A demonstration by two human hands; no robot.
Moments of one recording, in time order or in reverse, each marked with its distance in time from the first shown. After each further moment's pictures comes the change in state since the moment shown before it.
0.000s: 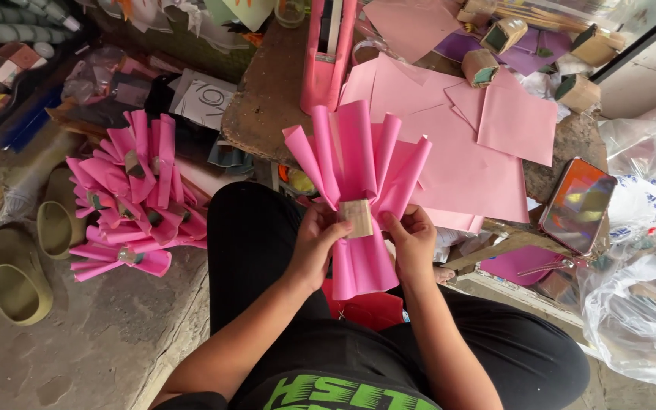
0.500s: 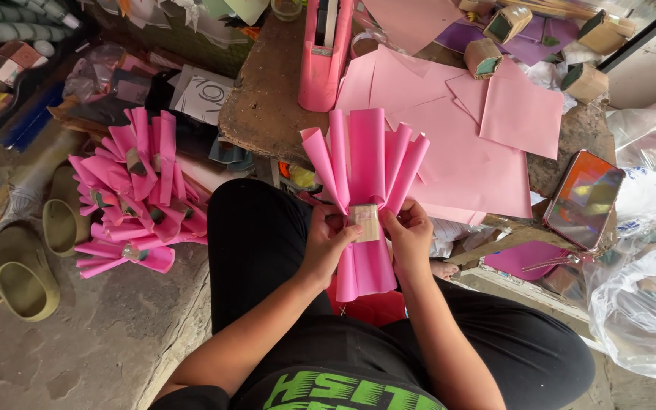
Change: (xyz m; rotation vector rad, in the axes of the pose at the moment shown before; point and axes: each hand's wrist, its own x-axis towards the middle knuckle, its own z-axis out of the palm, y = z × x) left_hand -0.007 -0.015 0.013 0.088 -0.027 0.065; right_hand -0.002 -0.004 0.011 -0.039 0.063 0.080
